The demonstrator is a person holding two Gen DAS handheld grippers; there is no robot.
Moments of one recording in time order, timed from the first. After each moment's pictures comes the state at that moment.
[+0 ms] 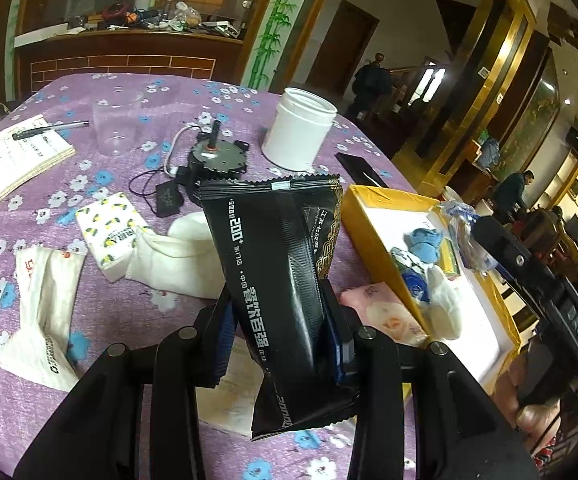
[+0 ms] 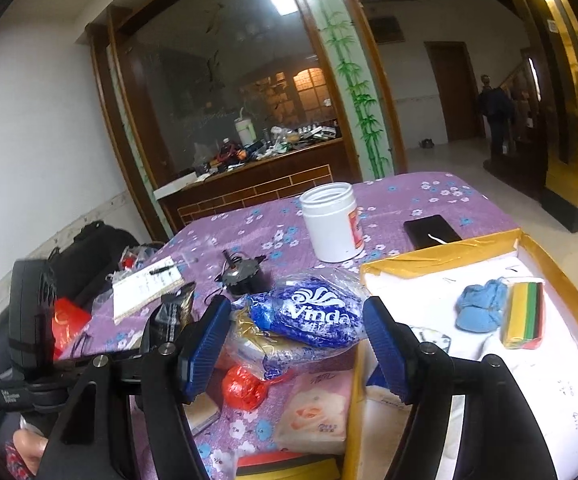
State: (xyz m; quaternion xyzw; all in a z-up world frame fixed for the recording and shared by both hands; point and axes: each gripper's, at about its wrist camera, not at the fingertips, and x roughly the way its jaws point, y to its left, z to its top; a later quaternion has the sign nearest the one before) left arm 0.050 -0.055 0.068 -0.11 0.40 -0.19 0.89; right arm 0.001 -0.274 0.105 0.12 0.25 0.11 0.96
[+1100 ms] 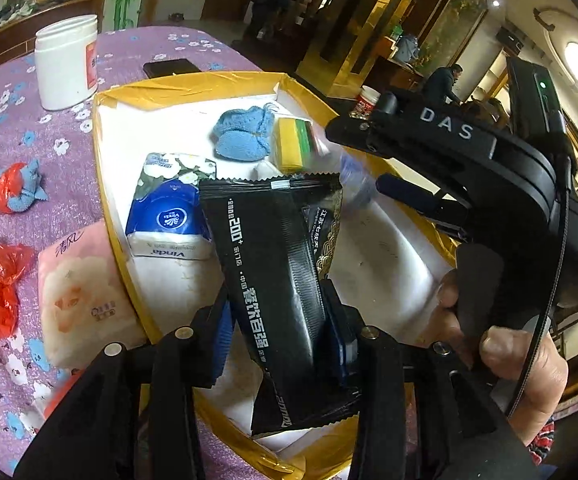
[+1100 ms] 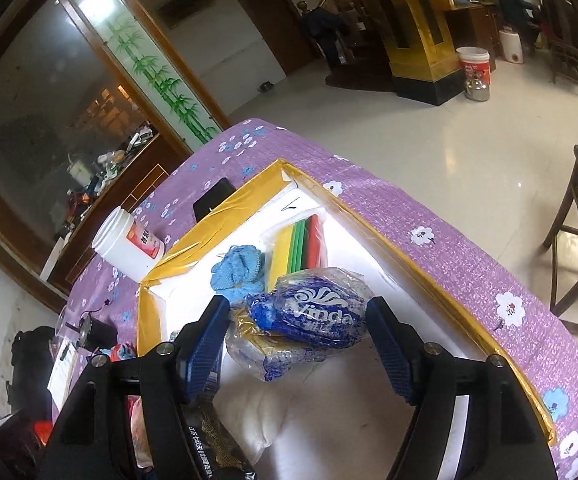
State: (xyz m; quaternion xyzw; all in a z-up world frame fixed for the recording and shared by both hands) left arm 0.017 -0.258 0.040 0.00 0.47 -0.35 0.81; right arm 0.005 -0.437 0.059 0.29 0.35 -0.13 0.88
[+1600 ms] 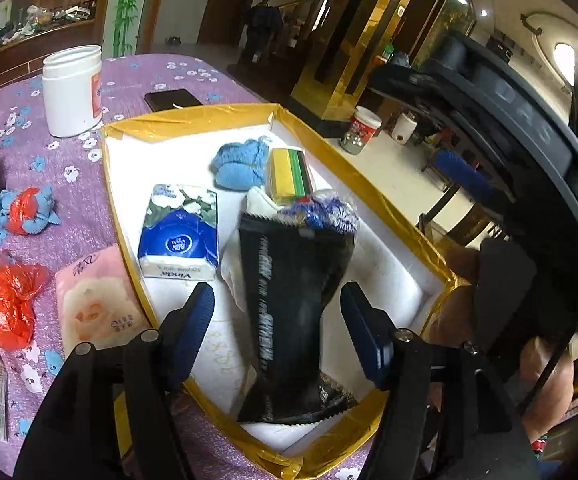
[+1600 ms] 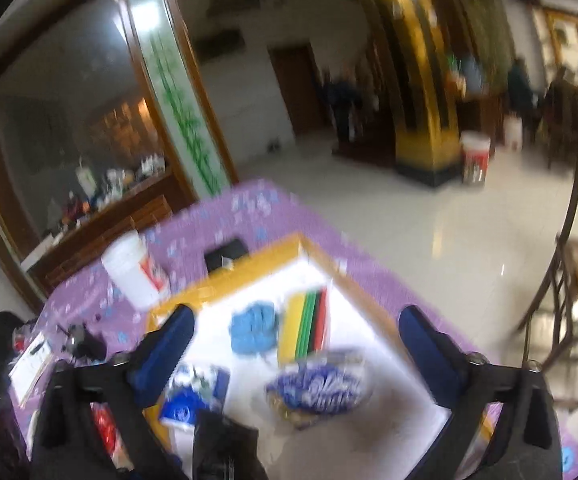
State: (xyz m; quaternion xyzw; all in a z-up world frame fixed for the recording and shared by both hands) left arm 0.013 -0.245 0.056 -0.01 0.43 -0.36 0.83; right arm -0.025 -0.398 0.115 0.17 0.22 -0.17 0.95
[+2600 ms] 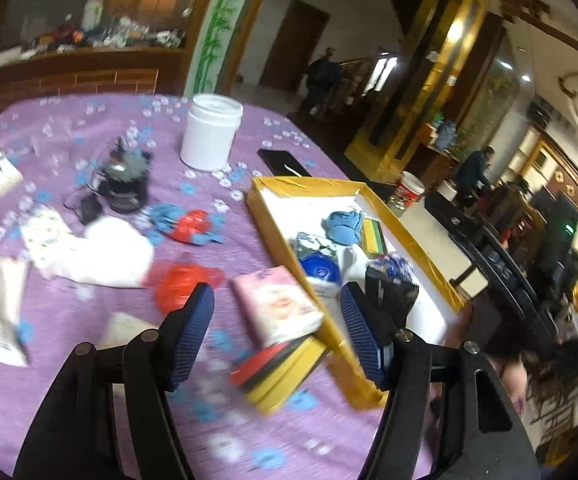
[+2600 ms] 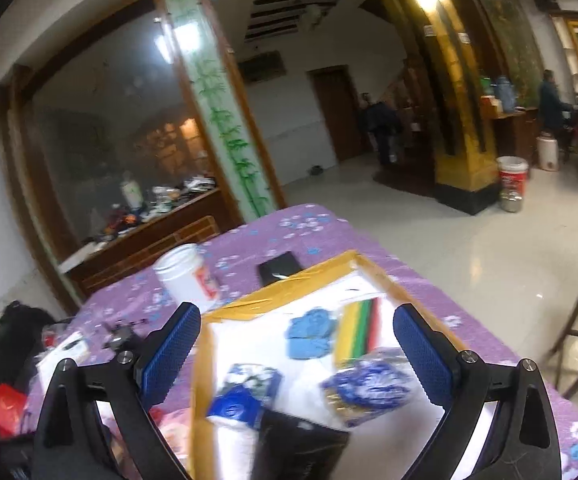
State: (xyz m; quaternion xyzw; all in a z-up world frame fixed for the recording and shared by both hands) left arm 0.006 -0.102 0.095 -0.08 0.37 -0.27 0.88; right arm -0.028 -0.363 0.112 0.16 0.19 -0.06 0.97
